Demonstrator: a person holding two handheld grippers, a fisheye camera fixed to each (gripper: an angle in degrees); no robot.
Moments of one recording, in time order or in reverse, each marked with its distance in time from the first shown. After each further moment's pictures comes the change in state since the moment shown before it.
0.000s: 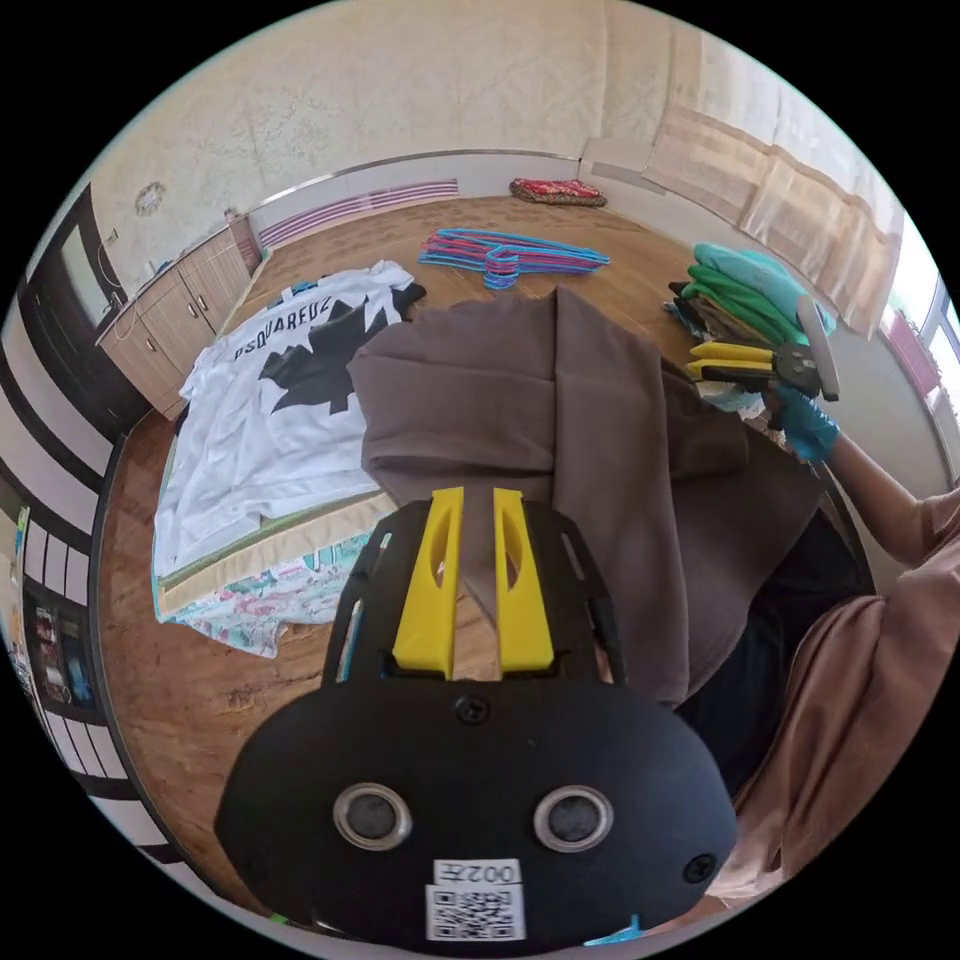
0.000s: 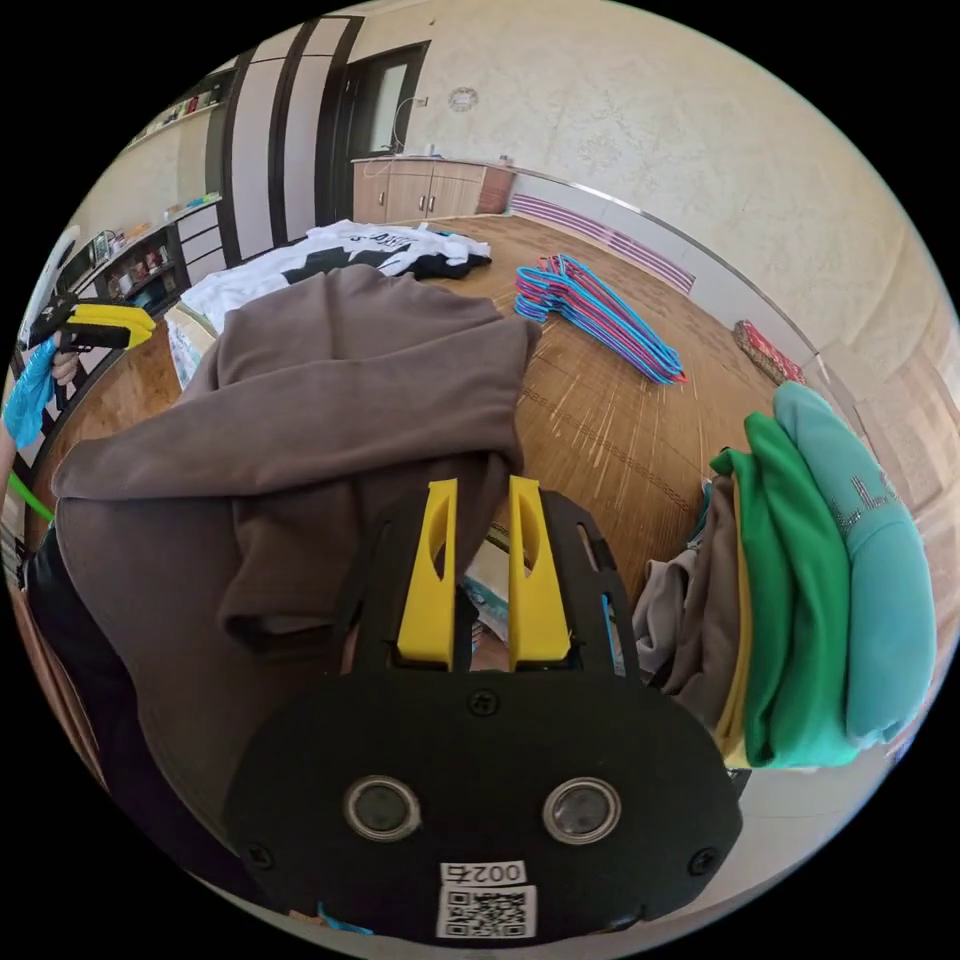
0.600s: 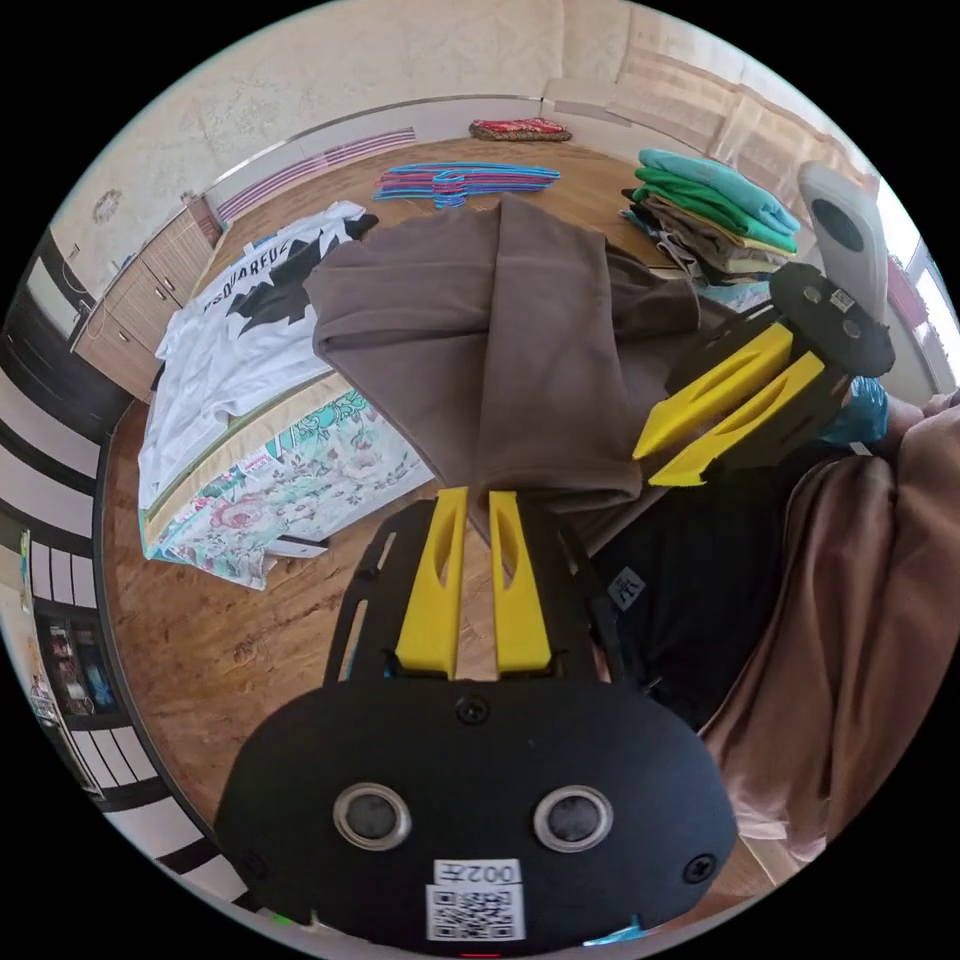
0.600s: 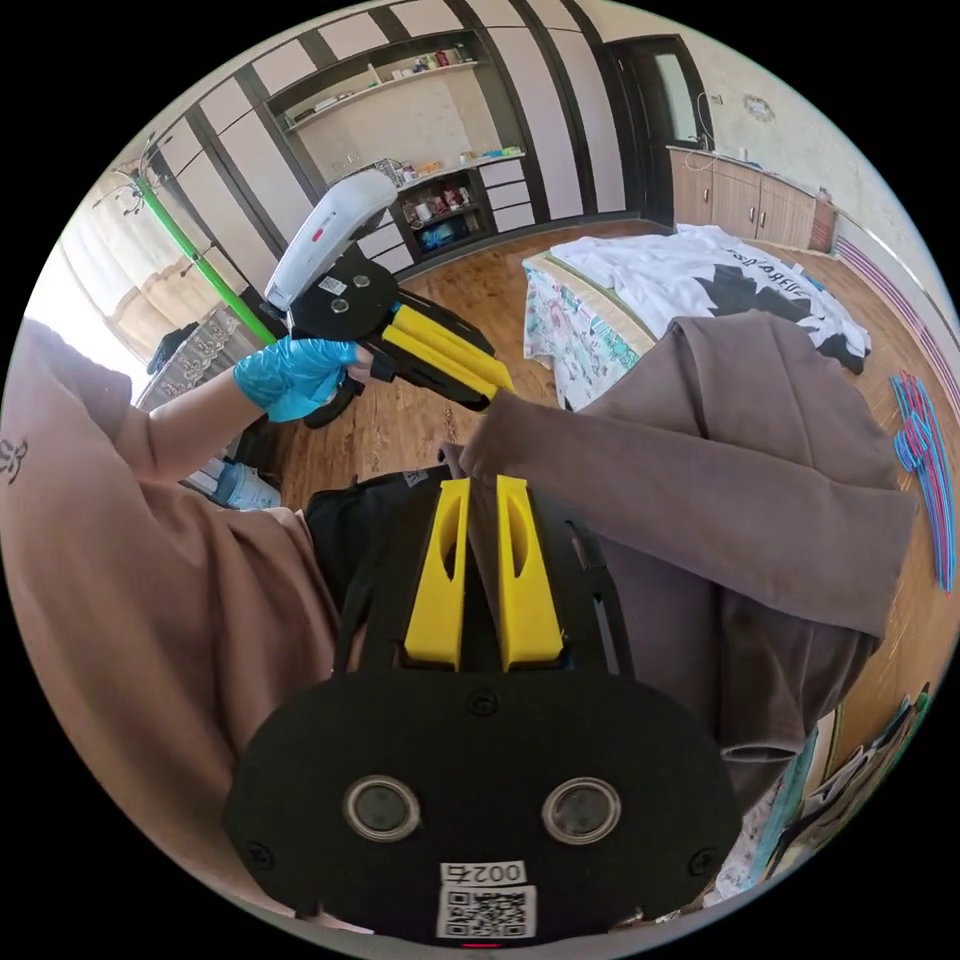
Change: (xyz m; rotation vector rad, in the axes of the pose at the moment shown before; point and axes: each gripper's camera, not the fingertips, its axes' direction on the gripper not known) left arm 0.043 0.183 -0.010 -0.193 0.020 0.067; right arm -0.187 -0.029 -0.105 -0.083 -0.756 -0.440
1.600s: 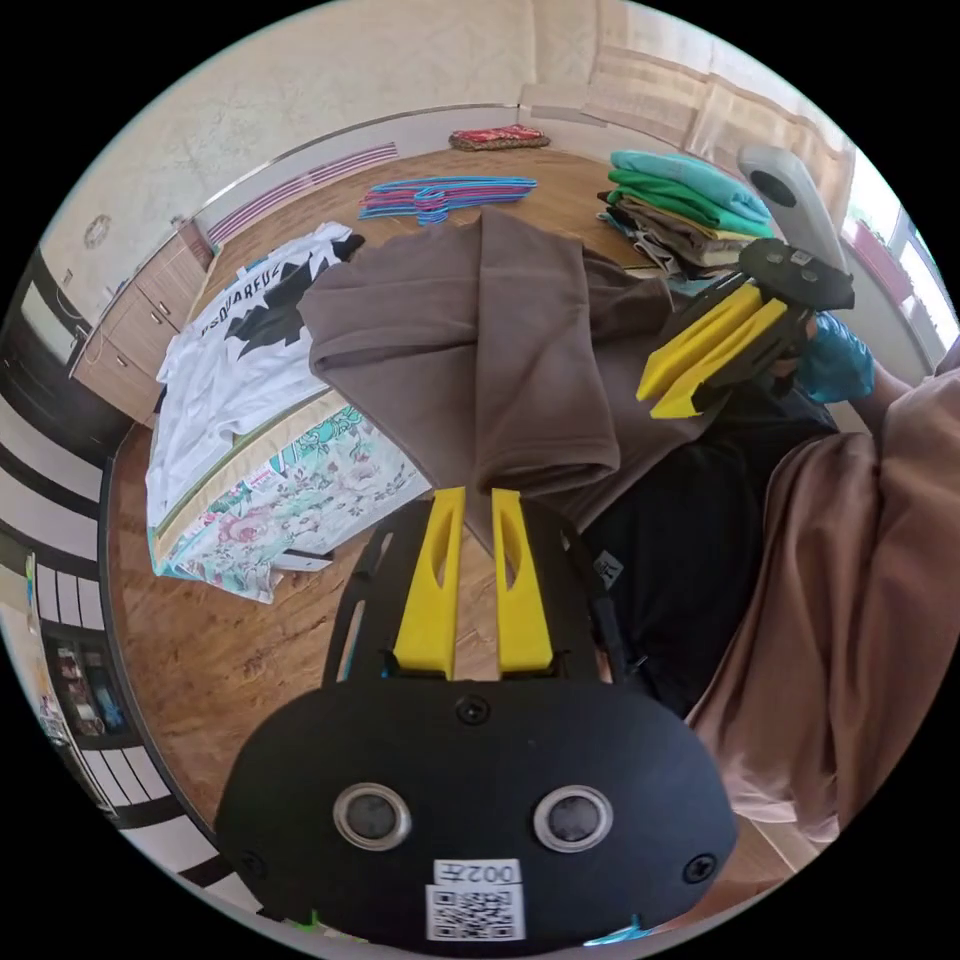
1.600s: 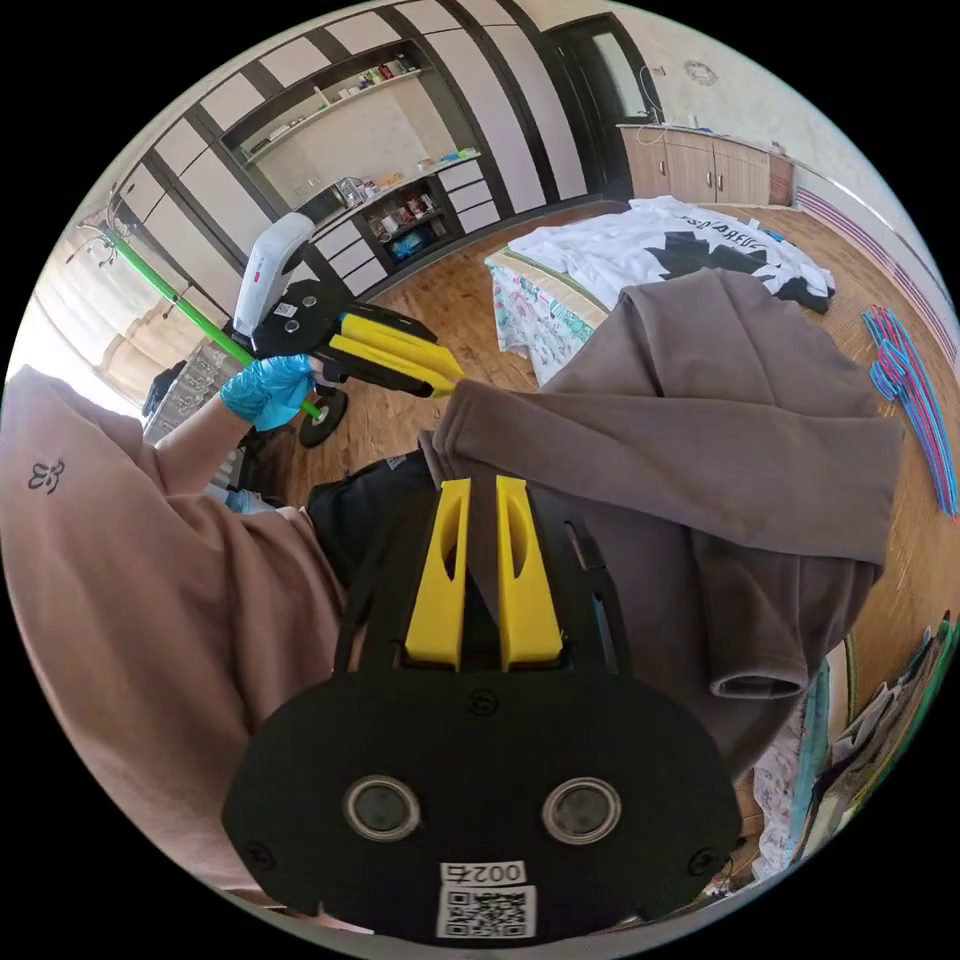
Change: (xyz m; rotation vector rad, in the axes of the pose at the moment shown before) left arm 0.000 0.094 0.008 0.041 0.002 0.049; right arm 0.019 0.030 -0.065 -0.006 0.003 0.125
